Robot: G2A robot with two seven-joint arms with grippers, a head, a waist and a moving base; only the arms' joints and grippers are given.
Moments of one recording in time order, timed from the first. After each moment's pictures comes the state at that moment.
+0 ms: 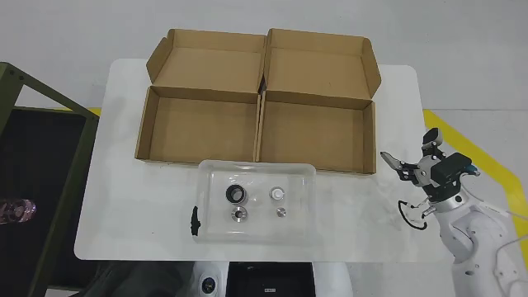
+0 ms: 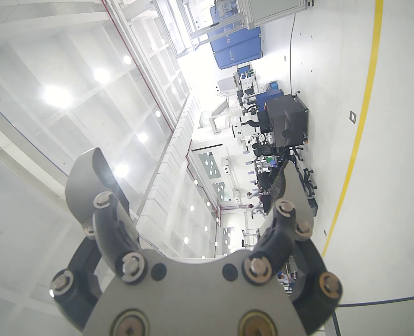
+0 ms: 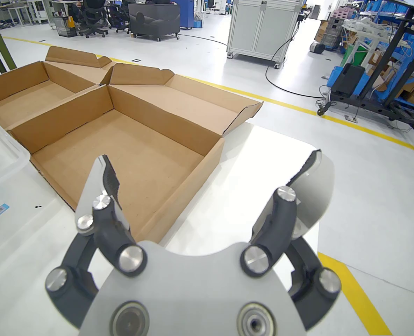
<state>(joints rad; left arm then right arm) -0.19 -0.18 -0.57 -1.44 2.04 -0.23 0.13 -1.63 -1.19 1.81 -1.69 -1.37 -0.65 -0.35</state>
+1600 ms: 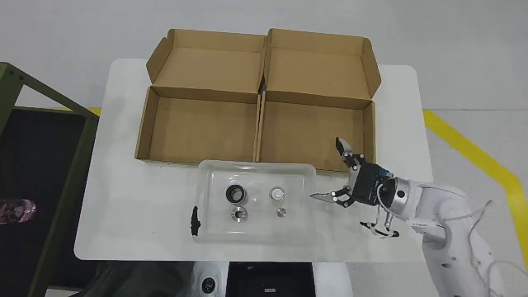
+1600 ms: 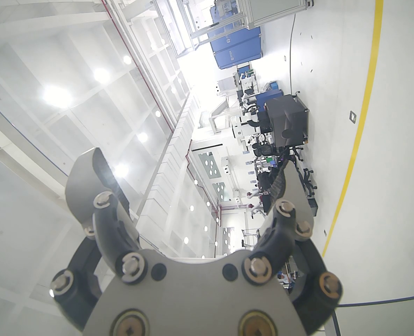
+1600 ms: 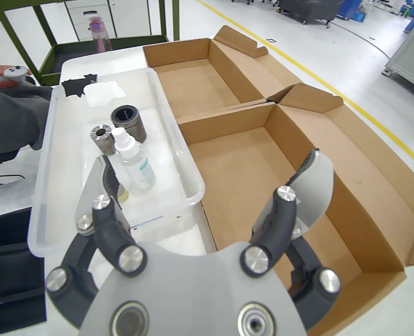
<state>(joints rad) -0.19 -0.18 -0.57 -1.44 2.04 -0.23 0.13 -1.51 -1.15 1.51 -1.95 -1.31 -1.01 0.08</state>
